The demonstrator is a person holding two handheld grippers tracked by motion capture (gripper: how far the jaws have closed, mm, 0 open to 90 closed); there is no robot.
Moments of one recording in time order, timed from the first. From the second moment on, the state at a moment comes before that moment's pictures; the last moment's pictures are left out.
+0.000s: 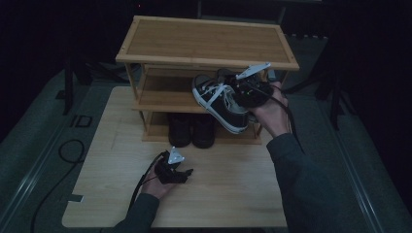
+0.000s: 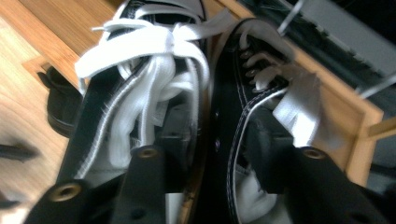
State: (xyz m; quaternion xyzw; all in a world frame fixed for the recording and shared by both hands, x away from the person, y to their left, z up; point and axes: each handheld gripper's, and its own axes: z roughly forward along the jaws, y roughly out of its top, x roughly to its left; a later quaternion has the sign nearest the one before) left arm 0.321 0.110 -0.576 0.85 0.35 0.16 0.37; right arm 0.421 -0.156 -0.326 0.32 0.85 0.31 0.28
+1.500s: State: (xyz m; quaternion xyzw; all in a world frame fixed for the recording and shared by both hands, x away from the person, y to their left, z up) left arm 0.332 0.092 -0.508 0.84 0.33 0.15 0.40; right arm 0.397 -0.202 -0.312 0.22 0.86 0.41 0.22
